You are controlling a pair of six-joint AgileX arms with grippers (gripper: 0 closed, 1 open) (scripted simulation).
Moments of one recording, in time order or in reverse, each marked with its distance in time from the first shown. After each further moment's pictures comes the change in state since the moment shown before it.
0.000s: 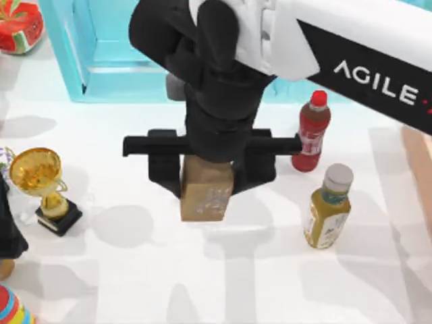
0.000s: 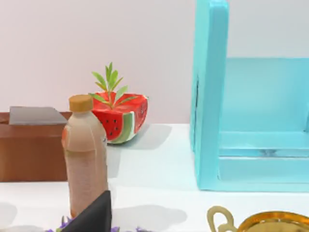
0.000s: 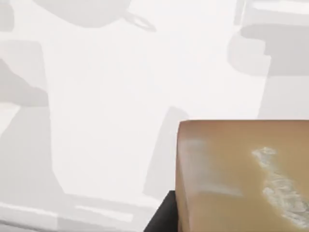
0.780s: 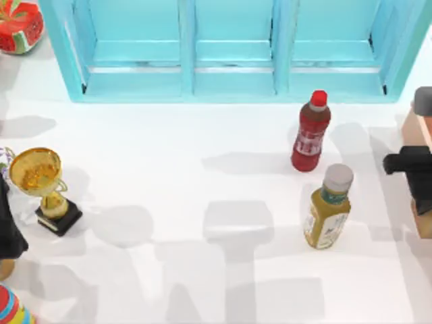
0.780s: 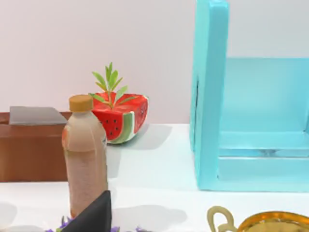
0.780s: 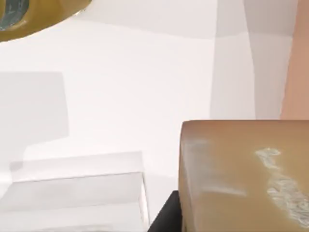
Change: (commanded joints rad) left arm 0.000 0.000 0.000 0.000 0.000 0.000; right arm -0.521 -0.614 -0.741 0.017 0.081 -0.431
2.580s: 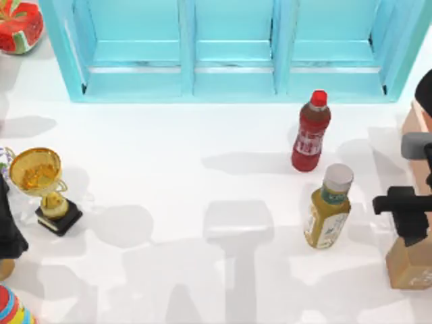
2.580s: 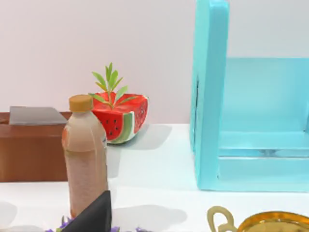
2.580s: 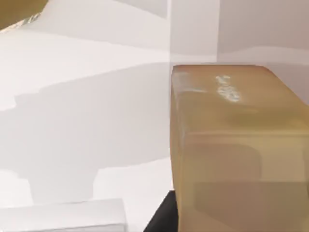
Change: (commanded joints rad) left arm 0.000 0.000 0.000 0.000 0.000 0.000; right arm -0.012 0.016 -0.257 0.260 0.007 -0.008
